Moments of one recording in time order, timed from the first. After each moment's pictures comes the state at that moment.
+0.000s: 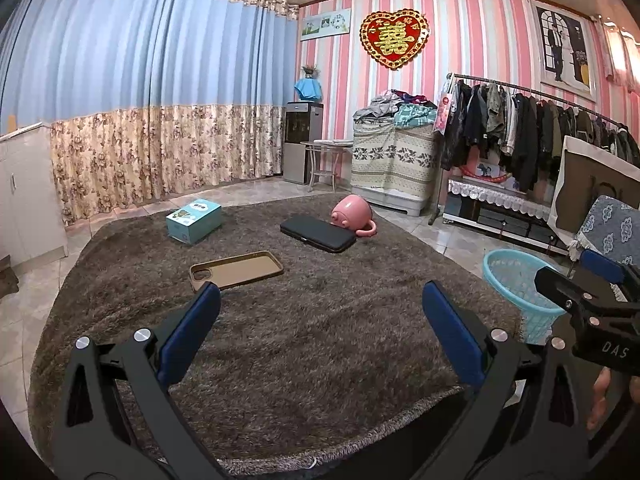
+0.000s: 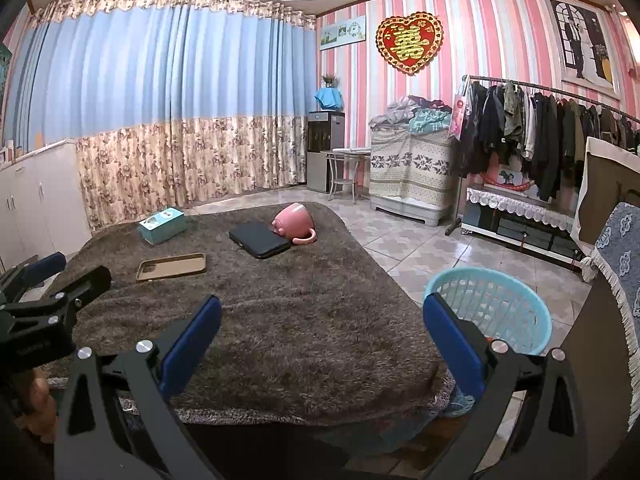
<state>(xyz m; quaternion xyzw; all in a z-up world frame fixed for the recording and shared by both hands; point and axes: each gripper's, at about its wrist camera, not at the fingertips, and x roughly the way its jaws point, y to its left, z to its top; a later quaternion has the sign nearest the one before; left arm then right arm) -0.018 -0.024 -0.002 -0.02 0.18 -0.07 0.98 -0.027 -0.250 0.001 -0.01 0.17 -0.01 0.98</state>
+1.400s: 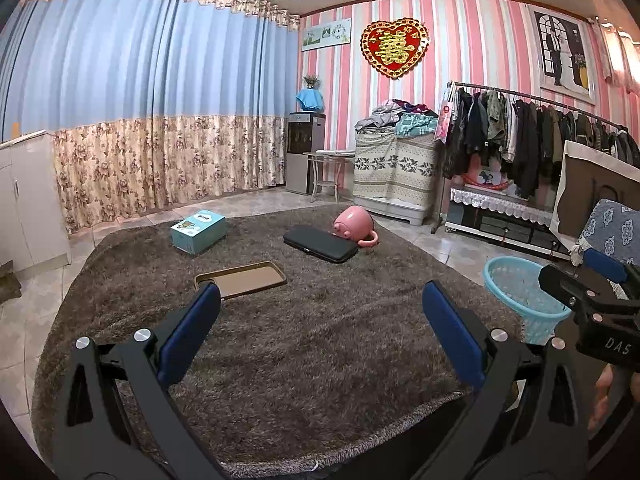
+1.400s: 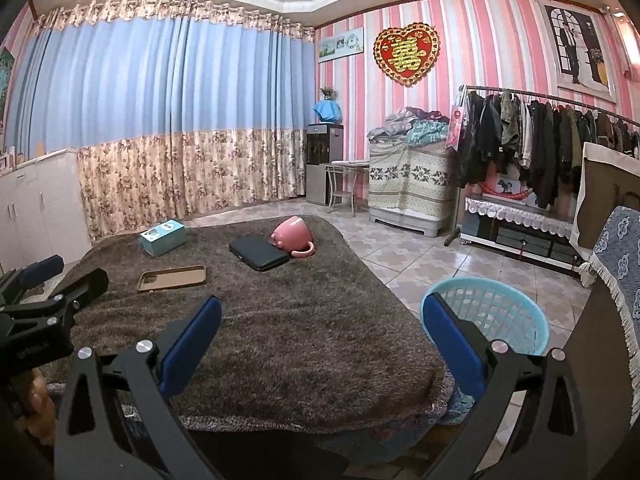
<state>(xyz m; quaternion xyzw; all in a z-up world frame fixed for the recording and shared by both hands) -0.021 -0.022 0.012 -0.02 0.17 -0.06 0.98 -0.030 -0.248 0.003 0.00 0.15 -0.01 0.99</state>
